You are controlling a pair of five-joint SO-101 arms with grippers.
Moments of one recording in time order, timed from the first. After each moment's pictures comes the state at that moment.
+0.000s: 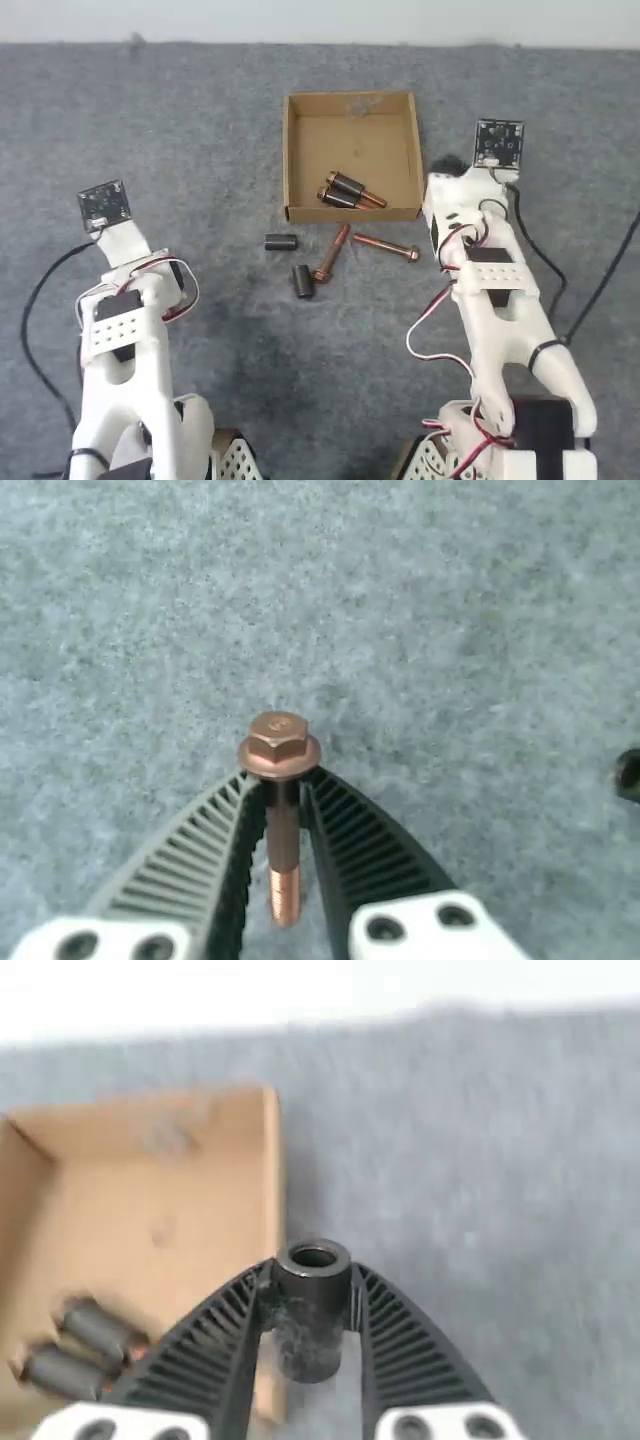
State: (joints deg) left arm -25.1 -35.2 71.3 34.6 8.0; right arm -5.0 -15.4 53.4 -4.4 -5.2
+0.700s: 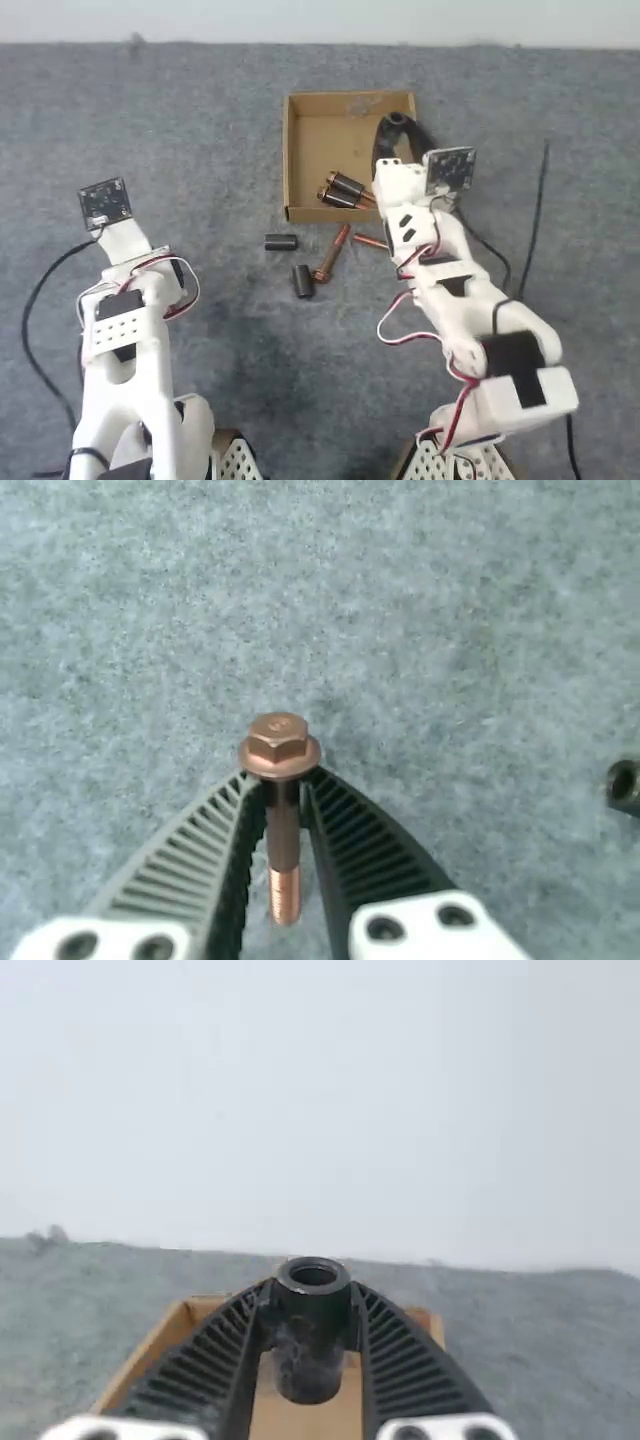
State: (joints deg) left arm -24.6 -35.2 71.3 32.9 8.0; right arm -16.0 4.4 53.4 -50.7 -5.3
